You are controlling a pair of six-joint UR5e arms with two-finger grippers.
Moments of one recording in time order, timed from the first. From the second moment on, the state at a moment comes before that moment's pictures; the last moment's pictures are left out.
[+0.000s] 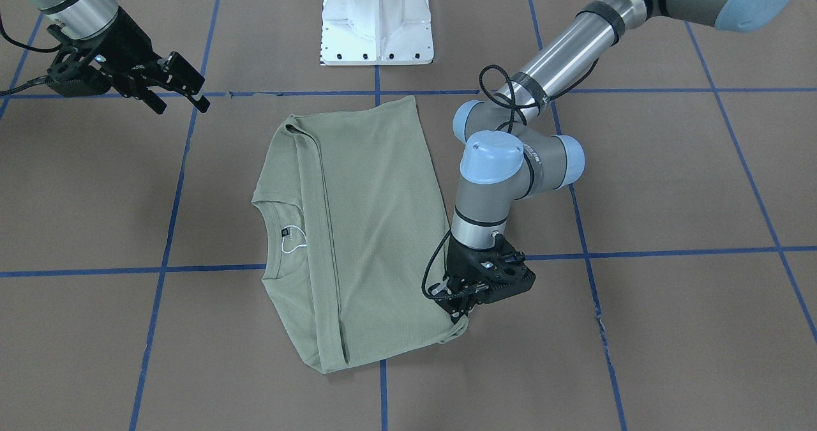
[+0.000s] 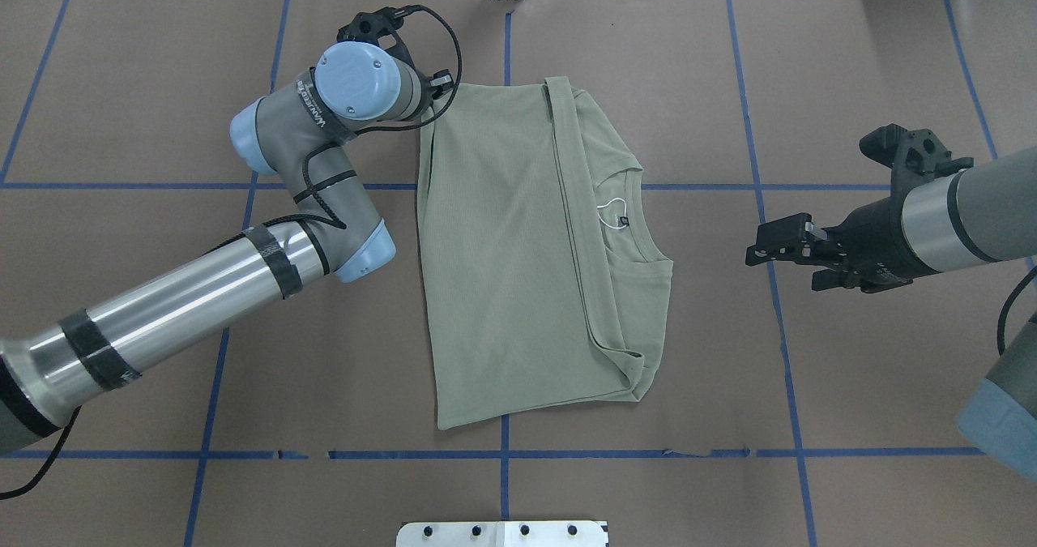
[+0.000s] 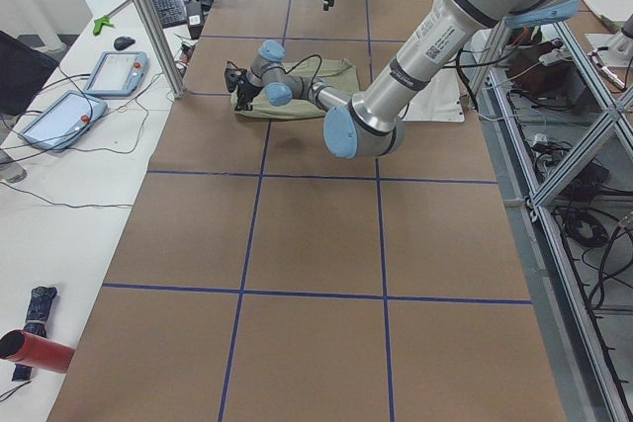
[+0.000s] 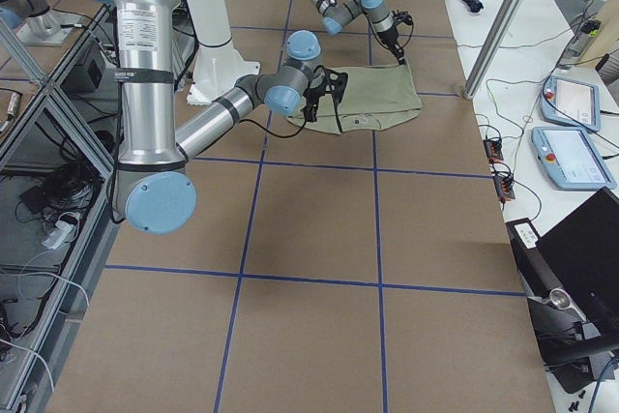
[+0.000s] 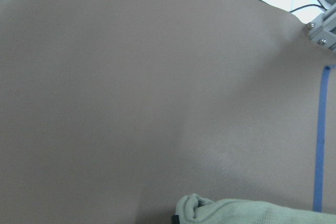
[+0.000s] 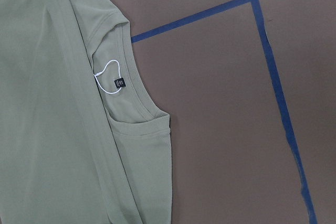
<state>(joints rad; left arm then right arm) -0.71 -2.48 -1.00 -2.26 -1.54 -1.46 0.77 -1.57 2.16 -1.16 2.11 1.41</state>
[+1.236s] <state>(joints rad) -0.79 -2.59 -0.90 -2.33 -1.67 -1.27 0.67 -1.54 2.13 -1.19 1.96 1.39</state>
